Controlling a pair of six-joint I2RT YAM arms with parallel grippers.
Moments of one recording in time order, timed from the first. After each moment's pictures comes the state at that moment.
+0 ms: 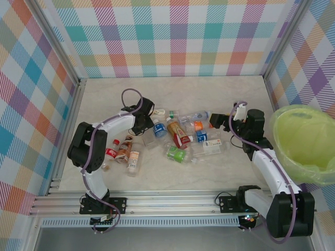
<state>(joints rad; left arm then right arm) -0.46 1.79 1.22 -0.58 -0.16 -0.93 0.07 1.03 0.62 0.01 -0.51 0.37</state>
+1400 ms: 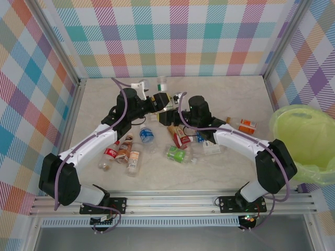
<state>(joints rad) -0.51 1.40 1.08 0.07 0.31 -0.74 0.67 1.51 1.03 0.15 -0.42 0.48</state>
